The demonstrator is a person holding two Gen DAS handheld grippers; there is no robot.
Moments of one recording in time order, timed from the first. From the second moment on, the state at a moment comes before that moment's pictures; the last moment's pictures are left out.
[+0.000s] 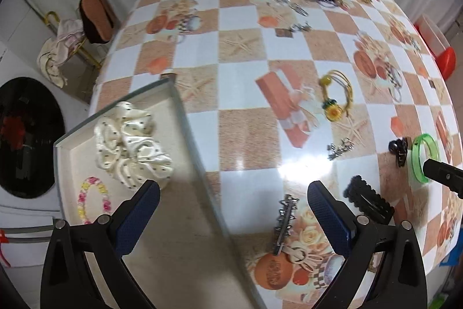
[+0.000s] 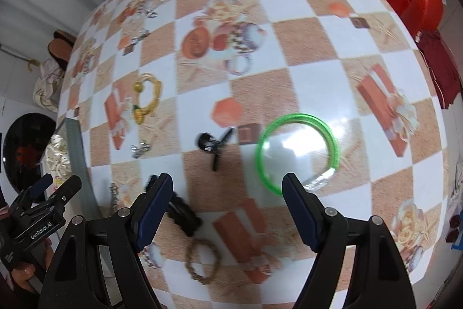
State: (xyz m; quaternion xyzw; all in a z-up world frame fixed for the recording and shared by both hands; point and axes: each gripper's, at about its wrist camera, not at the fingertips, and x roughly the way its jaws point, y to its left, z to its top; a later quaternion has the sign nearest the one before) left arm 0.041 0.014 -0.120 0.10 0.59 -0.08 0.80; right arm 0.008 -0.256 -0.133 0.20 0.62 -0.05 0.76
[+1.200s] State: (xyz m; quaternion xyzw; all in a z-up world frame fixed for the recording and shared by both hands) left arm 0.055 -0.086 -0.172 0.14 0.61 -0.16 0.76; right arm 0.003 -0.328 -0.172 0.13 0.63 -0.12 0.76
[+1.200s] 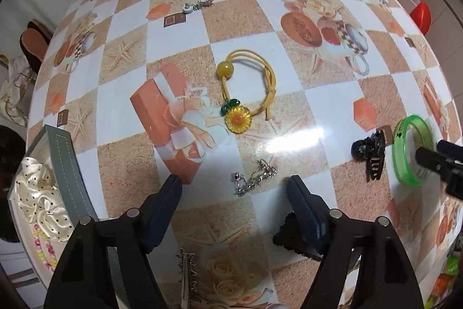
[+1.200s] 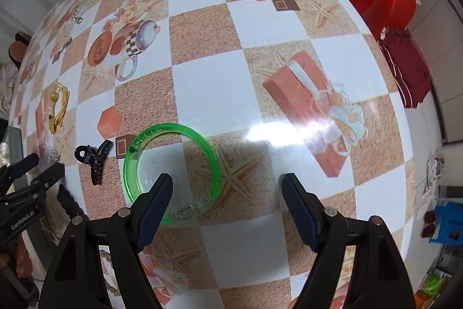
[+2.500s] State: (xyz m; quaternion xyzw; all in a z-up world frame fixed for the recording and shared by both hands) left arm 0.049 -0.051 -0.121 0.05 0.59 -0.18 0.78; right arm 0.014 -0.302 -0.142 0.15 0.60 -0.09 0.78
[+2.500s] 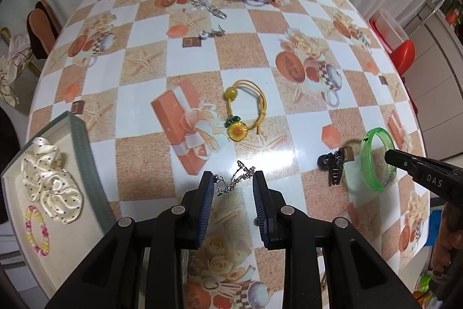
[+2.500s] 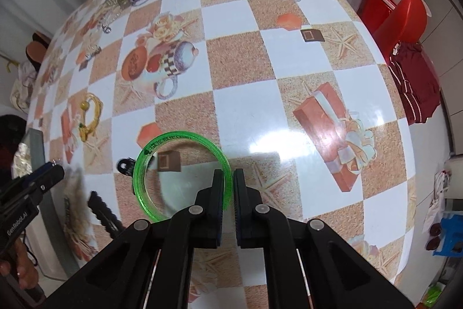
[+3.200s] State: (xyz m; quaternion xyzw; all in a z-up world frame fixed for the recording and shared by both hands) left arm 0.029 0.076 -0.092 -0.02 0.57 -0.08 0.82; right arm 0.057 -0.193 -0.094 0.12 0.59 0.03 0.80
